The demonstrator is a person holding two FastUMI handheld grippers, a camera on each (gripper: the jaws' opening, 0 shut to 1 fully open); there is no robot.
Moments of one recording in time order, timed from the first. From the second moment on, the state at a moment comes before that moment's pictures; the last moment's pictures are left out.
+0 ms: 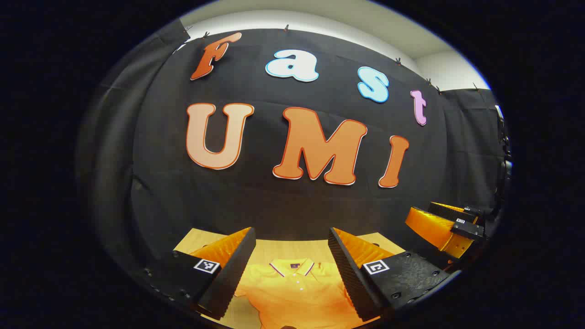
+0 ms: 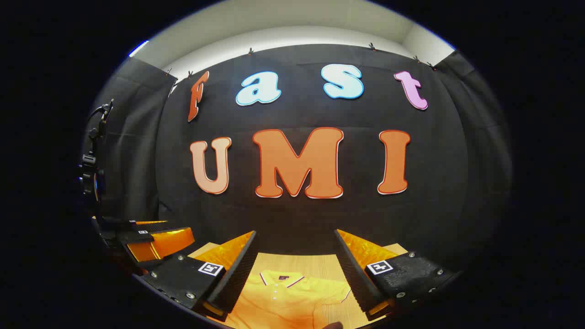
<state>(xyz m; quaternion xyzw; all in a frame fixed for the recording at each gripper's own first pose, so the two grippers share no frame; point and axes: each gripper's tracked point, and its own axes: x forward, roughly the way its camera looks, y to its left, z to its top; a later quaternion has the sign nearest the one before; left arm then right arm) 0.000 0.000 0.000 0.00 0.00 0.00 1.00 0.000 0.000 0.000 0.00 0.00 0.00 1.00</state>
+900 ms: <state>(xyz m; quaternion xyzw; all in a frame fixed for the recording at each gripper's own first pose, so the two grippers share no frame) -0.051 0.006 -0.042 0.03 -0.03 0.04 1.00 -0.009 -0.055 -0.060 -0.02 0.02 -0.05 1.00</state>
